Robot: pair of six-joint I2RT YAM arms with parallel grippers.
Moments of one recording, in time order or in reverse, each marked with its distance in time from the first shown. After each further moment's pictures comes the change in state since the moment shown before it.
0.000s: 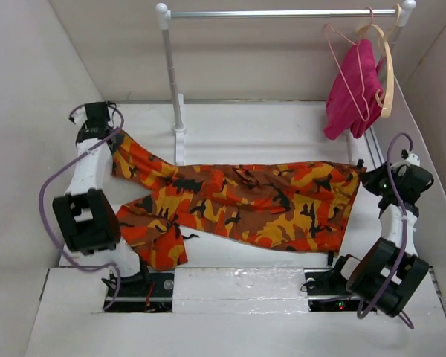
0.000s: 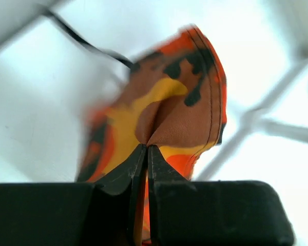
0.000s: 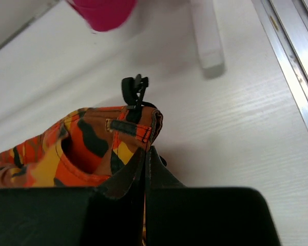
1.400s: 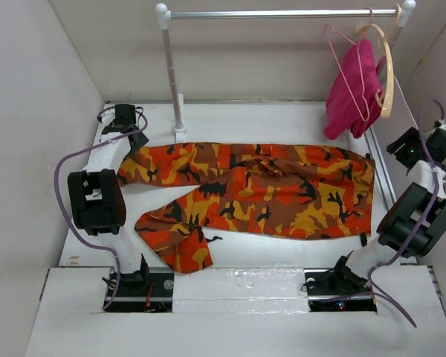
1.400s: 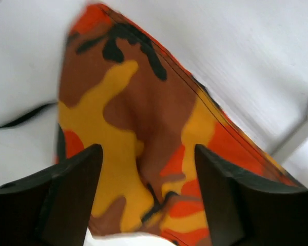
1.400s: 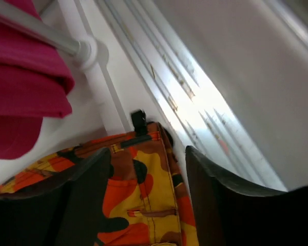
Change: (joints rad) left arm -0.132 0.135 0.026 0.006 -0.157 0.042; right arm -0.027 0.492 0.493 -0.080 0.243 0.013
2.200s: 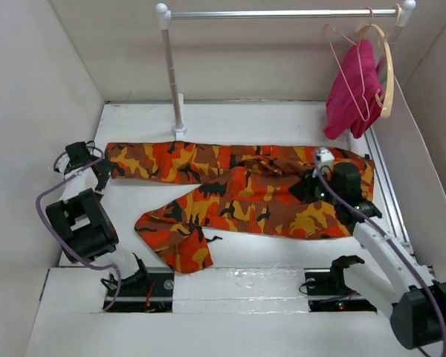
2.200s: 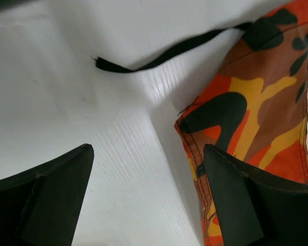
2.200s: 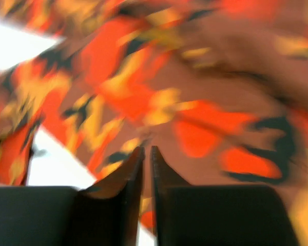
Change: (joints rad) left arm 0.387 -0.230 -0.391 0.151 0.248 -0.154; right arm 0.794 -0.706 -0.529 -0.076 -0.136 -0.023
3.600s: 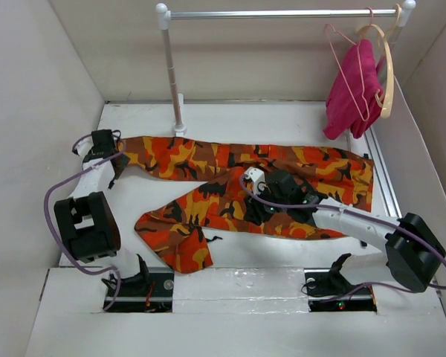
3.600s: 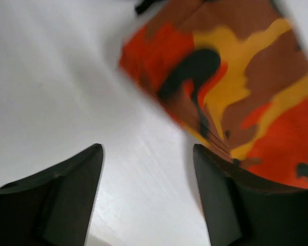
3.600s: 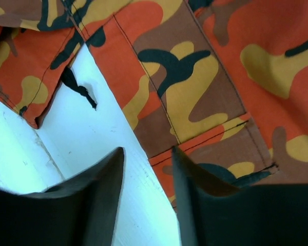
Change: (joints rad) left arm -0.234 -0.011 0.069 -0.023 -0.162 0.013; right arm 0.655 0.391 0.143 0.021 0.166 -0.113
